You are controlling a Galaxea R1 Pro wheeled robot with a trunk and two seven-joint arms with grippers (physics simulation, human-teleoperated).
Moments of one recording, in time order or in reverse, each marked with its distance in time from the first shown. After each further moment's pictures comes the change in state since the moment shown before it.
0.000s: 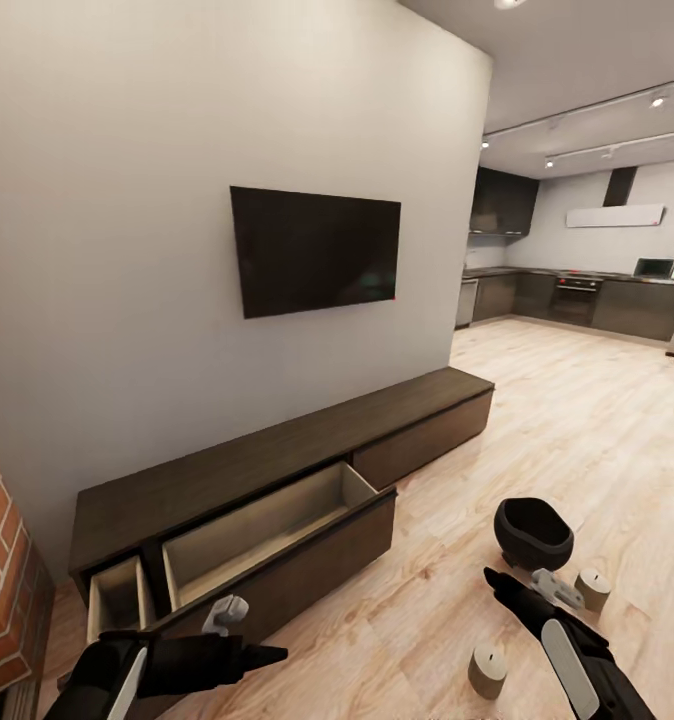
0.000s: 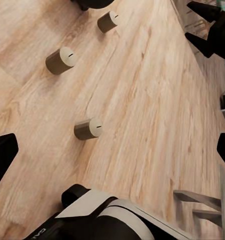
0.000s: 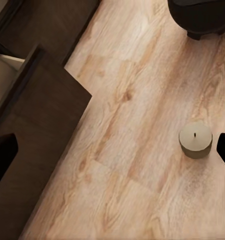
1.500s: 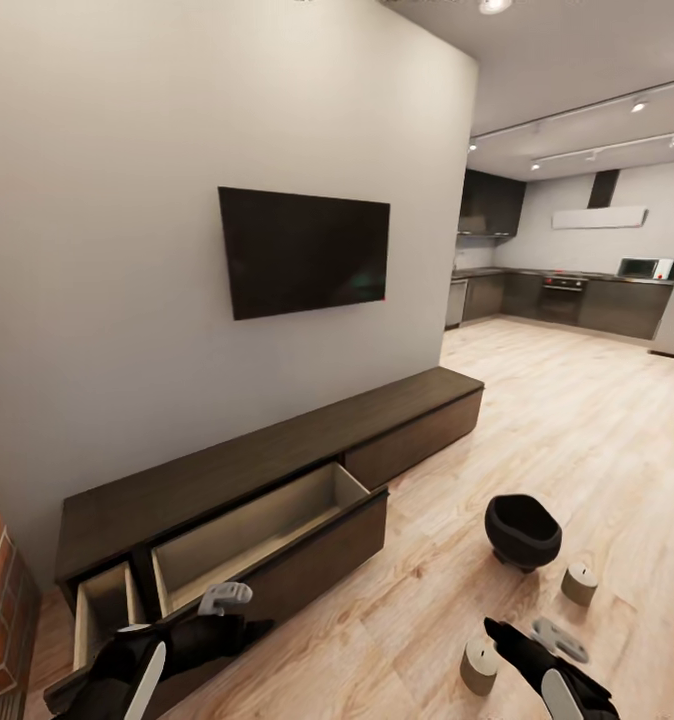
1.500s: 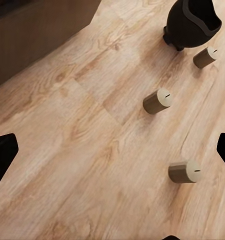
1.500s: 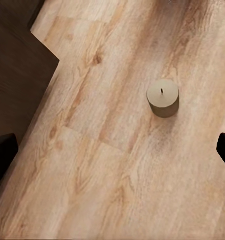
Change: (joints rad) left arm -0.029 -0.050 0.001 0.053 0.007 -0.245 0.478; right arm 0.096 0.018 0.027 0.033 0.003 -0.010 -0.033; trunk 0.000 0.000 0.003
